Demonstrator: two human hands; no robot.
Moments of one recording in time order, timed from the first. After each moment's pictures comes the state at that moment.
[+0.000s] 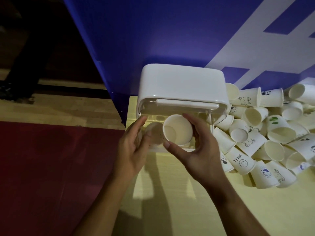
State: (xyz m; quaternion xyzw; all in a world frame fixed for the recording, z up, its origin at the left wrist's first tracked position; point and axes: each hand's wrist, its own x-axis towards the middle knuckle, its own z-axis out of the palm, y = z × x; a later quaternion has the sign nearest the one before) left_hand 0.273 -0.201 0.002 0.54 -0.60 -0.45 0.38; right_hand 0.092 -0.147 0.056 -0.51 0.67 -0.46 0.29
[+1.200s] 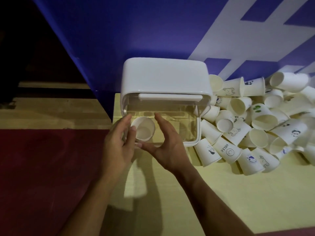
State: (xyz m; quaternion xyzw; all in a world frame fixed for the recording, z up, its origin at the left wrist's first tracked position) left_hand 0.265 -0.198 -0.001 0.57 -0.61 -0.42 0.36; right_hand 0.102 -0.155 0.006 -0.56 0.70 -0.32 0.32
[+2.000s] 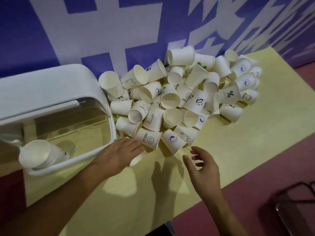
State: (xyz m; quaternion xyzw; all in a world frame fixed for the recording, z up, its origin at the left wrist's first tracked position) left_hand 0.054 -0.160 -0.043 0.05 -1.00 -0.07 -0.05; right_hand -0.129 0.084 -0.016 -0.20 0.86 -0.41 0.21
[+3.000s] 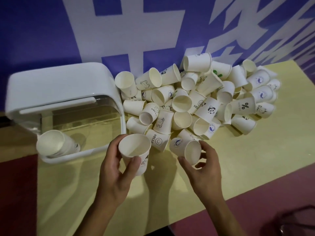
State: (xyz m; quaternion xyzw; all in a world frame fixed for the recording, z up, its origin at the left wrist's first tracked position) left_hand 0.074 -0.076 0.035 0.42 -0.60 -0.59 0.36; right_hand -0.126 0.054 0.007 -0.27 0.84 -0.44 0.20
